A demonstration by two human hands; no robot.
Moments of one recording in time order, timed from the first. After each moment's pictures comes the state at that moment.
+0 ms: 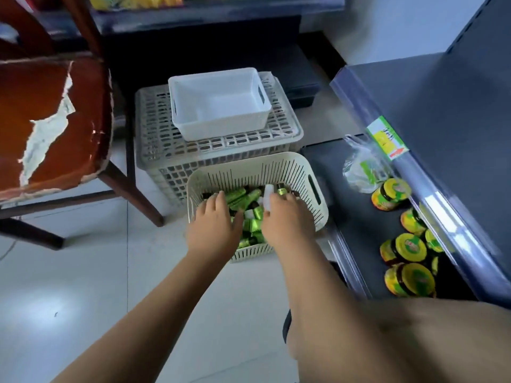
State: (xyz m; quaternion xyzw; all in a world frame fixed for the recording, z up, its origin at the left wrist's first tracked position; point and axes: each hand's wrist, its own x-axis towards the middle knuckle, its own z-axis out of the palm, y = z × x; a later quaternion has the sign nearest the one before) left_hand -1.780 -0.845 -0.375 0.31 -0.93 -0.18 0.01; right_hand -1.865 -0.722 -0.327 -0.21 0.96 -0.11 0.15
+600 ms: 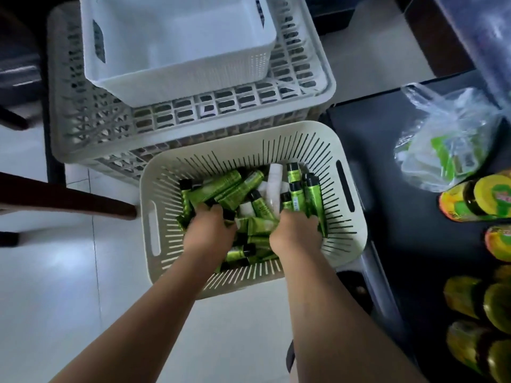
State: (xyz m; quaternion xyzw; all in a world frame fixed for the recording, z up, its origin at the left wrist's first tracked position) left_hand -1.869 -0.885 -0.530 0.40 -0.87 -0.19 -0.21; right_hand -1.961 -0.747 -0.508 -0.08 0.92 -0.05 0.37
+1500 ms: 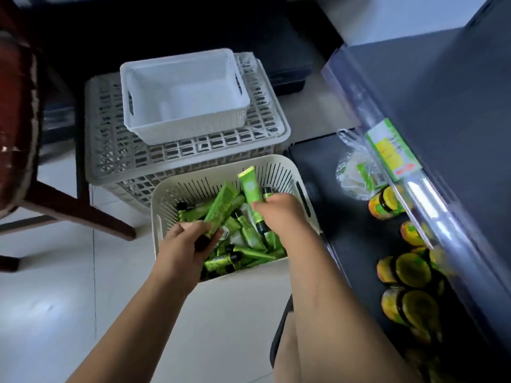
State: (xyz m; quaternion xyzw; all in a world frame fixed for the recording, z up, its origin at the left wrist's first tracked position) left_hand -1.824 -0.857 -0.404 0.48 -0.33 -0.80 0.14; right_hand -1.969 -0.730 -0.391 0.00 0.86 -0.38 0.34
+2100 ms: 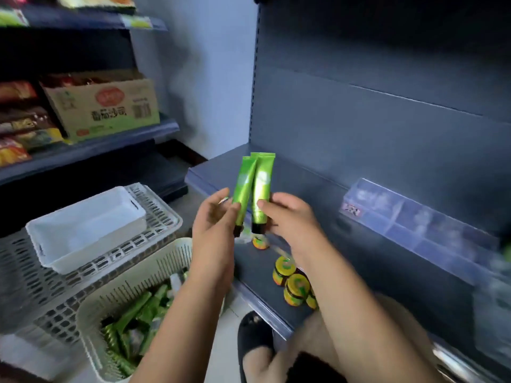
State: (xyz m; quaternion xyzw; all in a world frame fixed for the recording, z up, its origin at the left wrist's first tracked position) left_hand -1.858 -0.675 -0.171 0.08 -0.51 -0.85 0.12; right_hand -1.883 -0.546 -0.150 0.07 0.72 -0.70 0.02
